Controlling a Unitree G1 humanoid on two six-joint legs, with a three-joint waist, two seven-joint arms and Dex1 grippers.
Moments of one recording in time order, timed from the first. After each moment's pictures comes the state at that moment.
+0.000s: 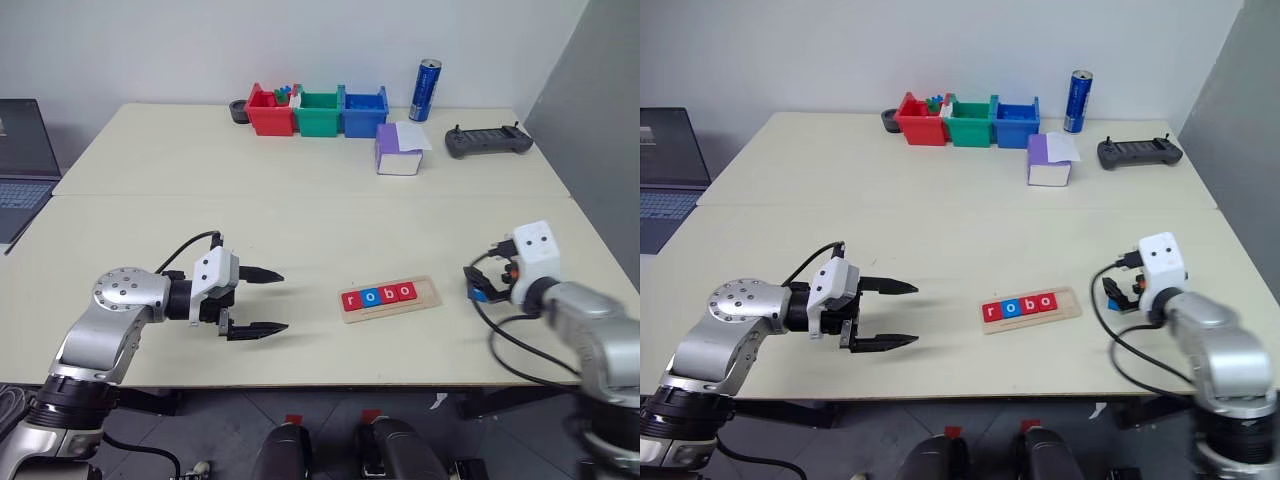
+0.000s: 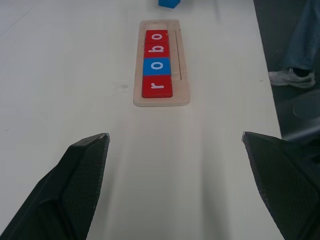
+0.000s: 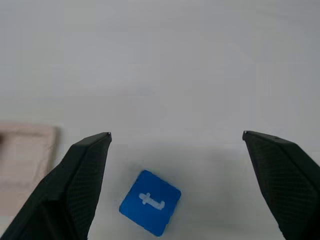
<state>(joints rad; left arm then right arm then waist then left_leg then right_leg) -0.27 0.84 0.00 -0.05 -0.39 0.21 -1.31 -0.24 -0.70 -0.19 -0.38 0.26 0.98 0.58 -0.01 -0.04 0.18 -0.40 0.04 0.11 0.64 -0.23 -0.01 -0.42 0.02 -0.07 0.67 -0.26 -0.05</state>
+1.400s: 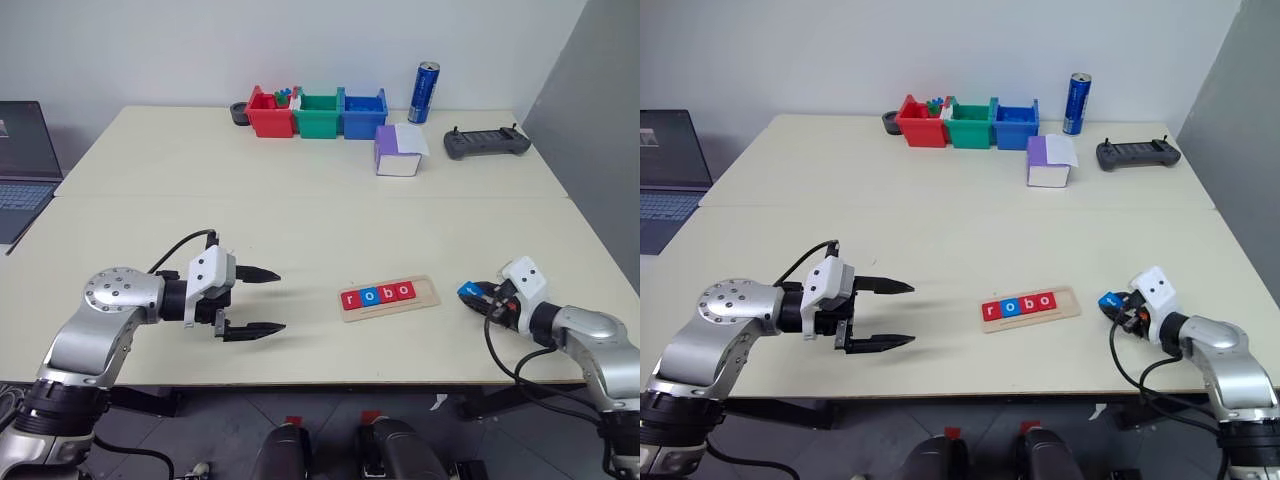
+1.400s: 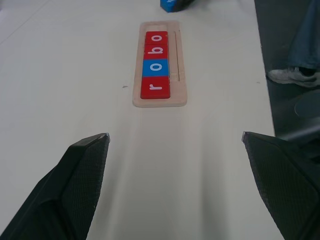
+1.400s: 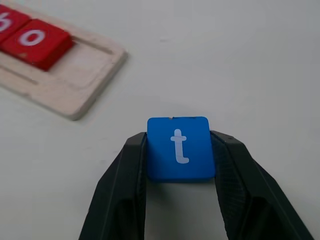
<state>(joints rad) -0.29 0.85 -0.01 -0.08 -0.40 0.23 -1.31 -0.10 -0.58 -0.15 -0.19 0.19 0.62 0.59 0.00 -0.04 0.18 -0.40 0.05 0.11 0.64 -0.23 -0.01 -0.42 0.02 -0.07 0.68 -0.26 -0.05</state>
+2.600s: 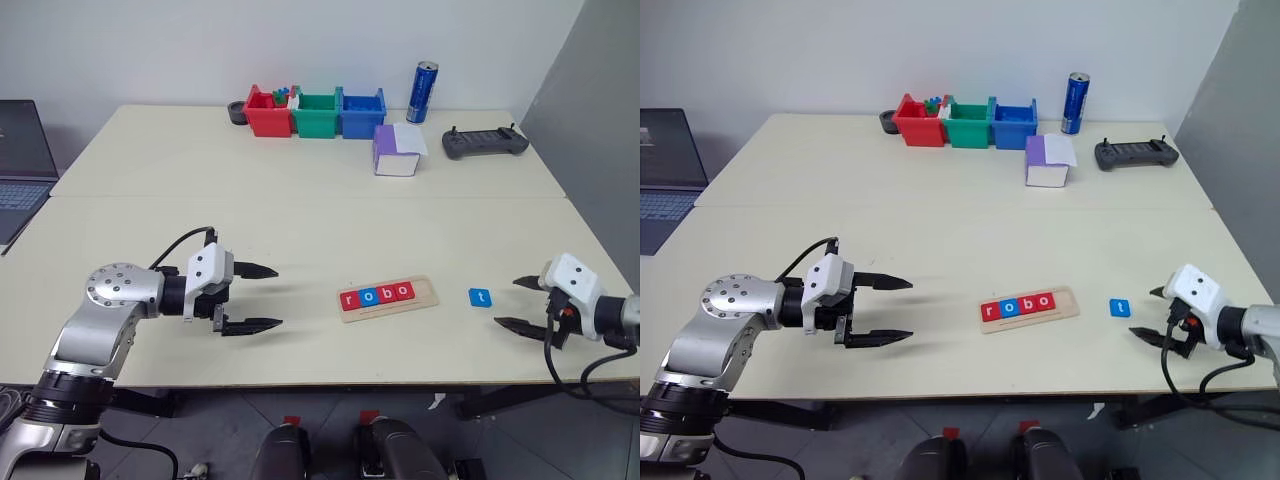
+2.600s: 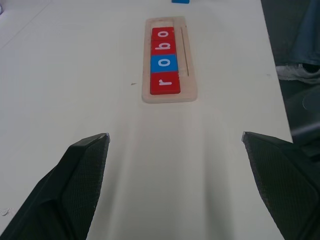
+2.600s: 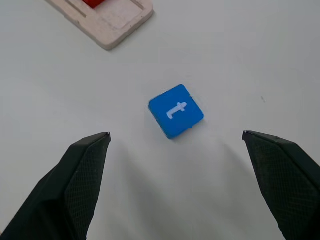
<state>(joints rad) -0.28 0.84 0.01 -0.03 -0.38 0.18 -1.32 -0.22 -0.96 -0.09 0.13 0.20 0.21 1.16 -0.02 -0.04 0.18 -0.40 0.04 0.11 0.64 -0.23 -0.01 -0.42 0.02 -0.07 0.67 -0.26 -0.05</state>
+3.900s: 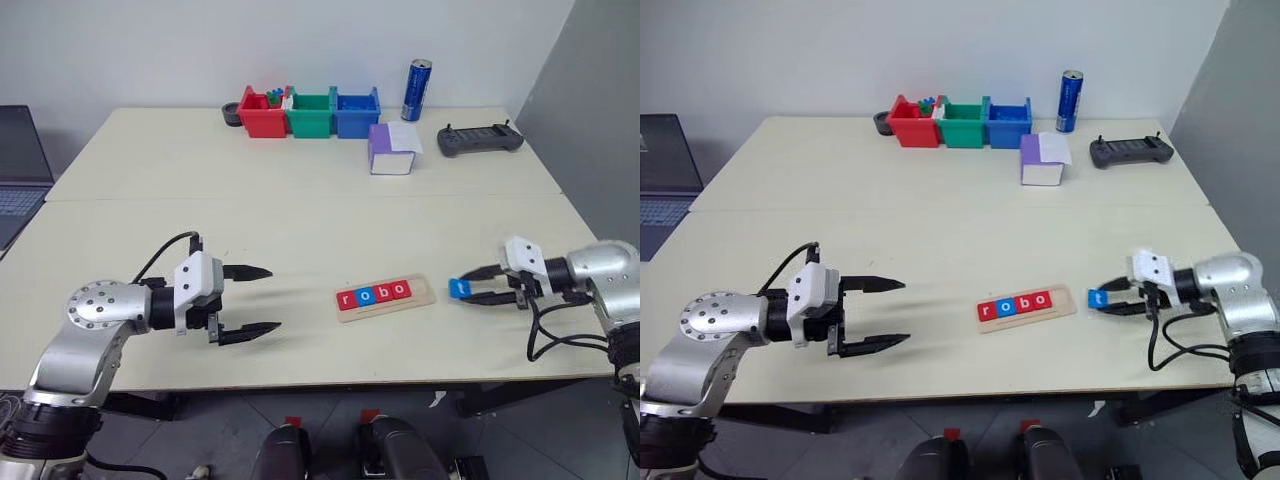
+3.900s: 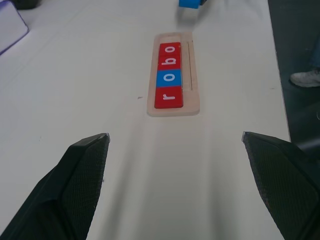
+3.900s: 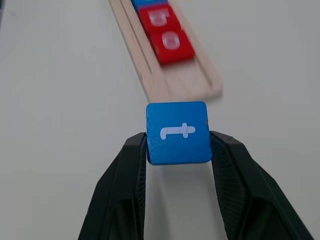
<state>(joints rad) -0.16 0.81 0.08 -0.16 -0.40 0.15 -1.23 -0.58 -0.83 0.11 0.42 0.16 -0.09 1.51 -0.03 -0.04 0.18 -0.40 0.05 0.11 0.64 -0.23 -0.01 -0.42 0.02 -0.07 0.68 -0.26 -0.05</state>
